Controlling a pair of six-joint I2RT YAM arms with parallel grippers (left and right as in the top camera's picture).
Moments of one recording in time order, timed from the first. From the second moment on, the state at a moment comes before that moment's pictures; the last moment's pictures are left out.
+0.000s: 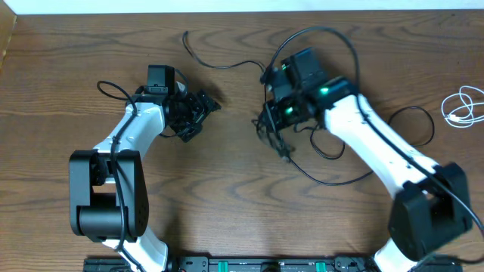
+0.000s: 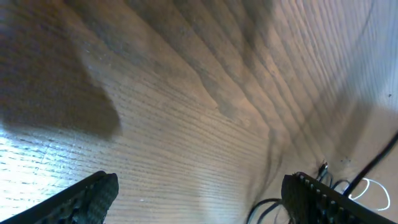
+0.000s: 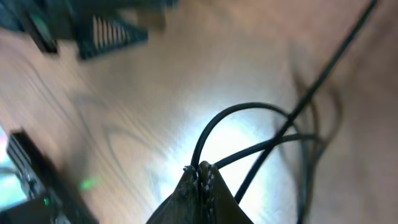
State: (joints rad) left arm -0.04 1.83 1.12 -0.50 0.50 -0.78; right arm 0.51 1.81 1.42 -0.75 -0.46 0.17
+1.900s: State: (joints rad) left arm -0.39 1.93 1.27 -0.71 0.08 -0.45; right arm 0.48 1.71 1.02 -0.35 -0.47 1.05
